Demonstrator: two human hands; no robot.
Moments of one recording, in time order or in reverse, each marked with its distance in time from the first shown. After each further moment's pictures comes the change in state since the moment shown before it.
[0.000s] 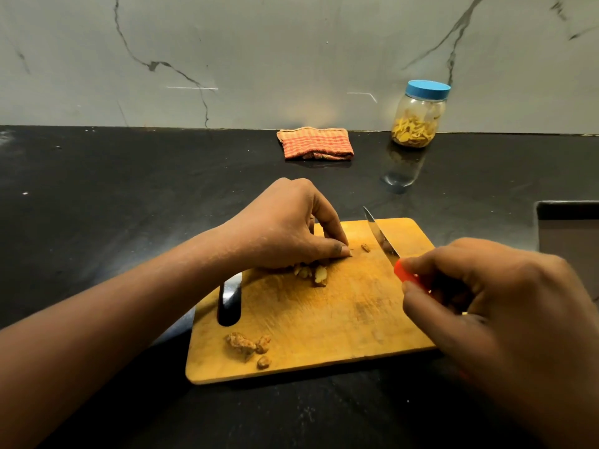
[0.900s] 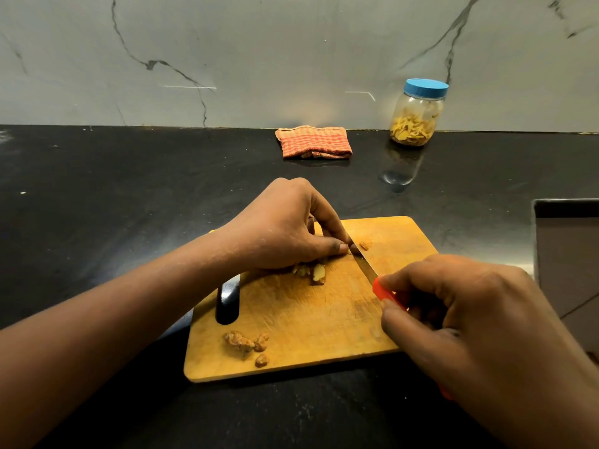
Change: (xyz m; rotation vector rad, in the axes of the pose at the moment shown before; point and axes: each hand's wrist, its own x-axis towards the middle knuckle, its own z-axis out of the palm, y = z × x) left_hand -0.001 -0.001 0.003 -0.033 0.024 0.010; right_hand -0.004 -0.008 0.009 0.034 -0.077 0.027
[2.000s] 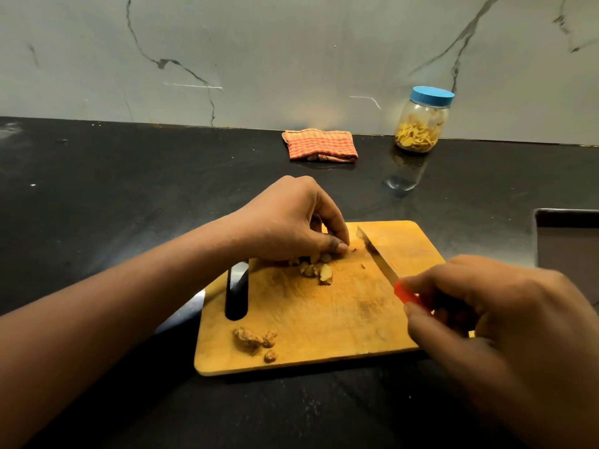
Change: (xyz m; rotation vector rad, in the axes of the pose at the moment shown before) left_hand 0.002 -0.006 -0.008 0.017 -0.024 0.009; right_hand -0.003 -0.002 -0.018 -0.078 -0.012 -0.065
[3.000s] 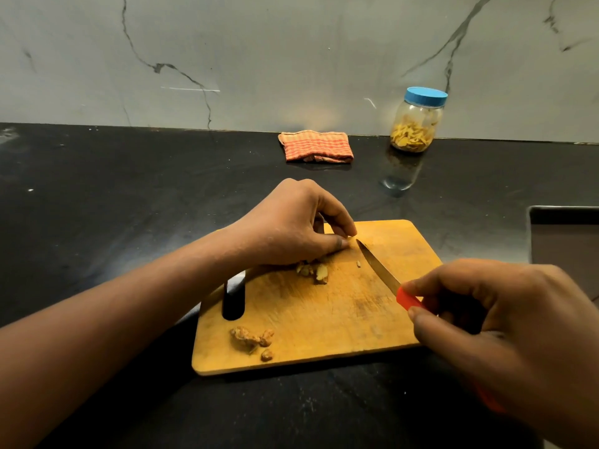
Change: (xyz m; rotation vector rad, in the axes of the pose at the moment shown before) left_hand 0.003 0.001 0.010 -0.020 0.075 0.063; right_hand -0.004 0.008 -0.005 0.111 -0.046 0.051
